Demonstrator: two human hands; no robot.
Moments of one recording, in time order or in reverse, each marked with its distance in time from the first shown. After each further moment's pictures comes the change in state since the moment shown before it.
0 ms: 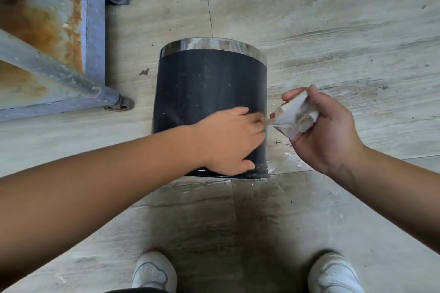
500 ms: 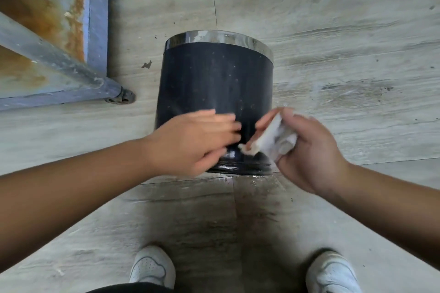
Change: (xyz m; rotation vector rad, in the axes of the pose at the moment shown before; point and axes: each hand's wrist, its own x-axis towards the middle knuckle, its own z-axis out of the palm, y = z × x) left_hand -0.076 -0.015 0.025 -0.319 0.350 -0.043; right_hand -0.020 0.031 0.022 -0.133 -0.200 0.052
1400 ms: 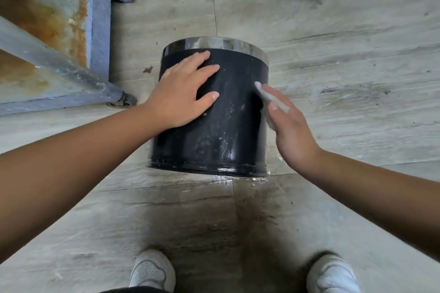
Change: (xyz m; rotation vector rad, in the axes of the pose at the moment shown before) left_hand 0.034 -0.066 -0.007 -0.061 0.181 -0.528; right_hand 0.037 0.013 -0.025 -0.659 0.151 -0.223
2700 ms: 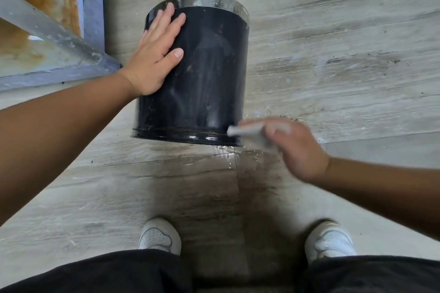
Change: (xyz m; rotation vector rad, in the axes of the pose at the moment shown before) left_hand -0.020 -0.056 0.001 -0.176 -0.028 -0.049; right_hand -0.069 0.005 0.003 -0.057 -0.235 -0.022
